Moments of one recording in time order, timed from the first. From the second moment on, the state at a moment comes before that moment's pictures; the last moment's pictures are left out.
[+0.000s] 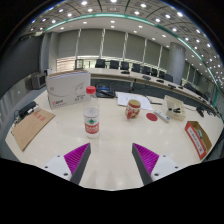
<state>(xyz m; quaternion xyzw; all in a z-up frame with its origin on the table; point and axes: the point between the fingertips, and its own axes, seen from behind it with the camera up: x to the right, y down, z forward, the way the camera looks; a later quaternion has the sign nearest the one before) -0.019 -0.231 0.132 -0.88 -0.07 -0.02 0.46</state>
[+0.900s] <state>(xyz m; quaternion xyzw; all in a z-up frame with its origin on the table) -0.128 -0.021 0.088 -0.81 -0.02 0.04 0.58</state>
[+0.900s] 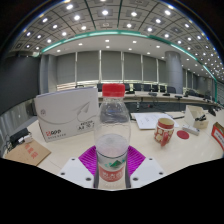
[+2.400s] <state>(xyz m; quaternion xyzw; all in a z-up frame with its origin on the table) 0.006 0.182 0.253 -0.66 0.30 0.46 0.51</state>
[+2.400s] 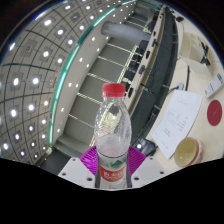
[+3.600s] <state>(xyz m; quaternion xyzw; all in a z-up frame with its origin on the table) 0.248 0.148 0.082 -0.82 0.08 -0.06 0.56</state>
